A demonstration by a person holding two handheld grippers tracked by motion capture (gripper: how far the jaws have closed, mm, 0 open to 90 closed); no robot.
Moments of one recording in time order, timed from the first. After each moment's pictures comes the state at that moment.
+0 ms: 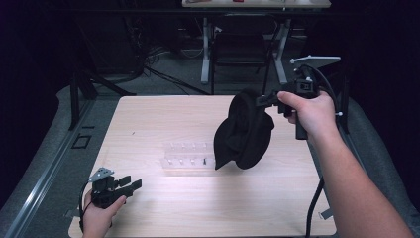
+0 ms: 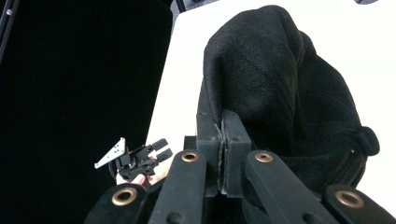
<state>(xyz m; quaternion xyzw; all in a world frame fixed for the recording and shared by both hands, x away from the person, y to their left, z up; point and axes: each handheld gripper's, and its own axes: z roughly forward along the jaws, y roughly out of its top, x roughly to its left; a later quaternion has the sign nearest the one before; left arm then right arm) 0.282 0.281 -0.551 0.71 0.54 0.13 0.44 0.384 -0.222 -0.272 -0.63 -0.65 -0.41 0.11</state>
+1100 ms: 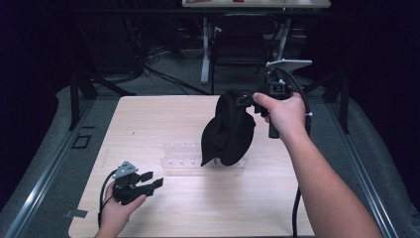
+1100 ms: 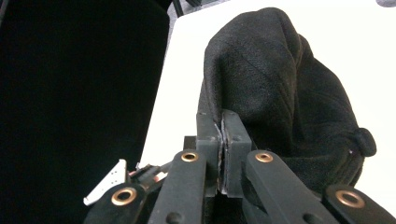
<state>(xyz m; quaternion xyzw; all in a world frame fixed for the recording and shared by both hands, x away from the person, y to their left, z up) 0.288 0.208 -0.525 0.77 0.44 0.12 0.45 0.402 -0.180 -0.293 -0.63 -0.65 -0.41 0.10</state>
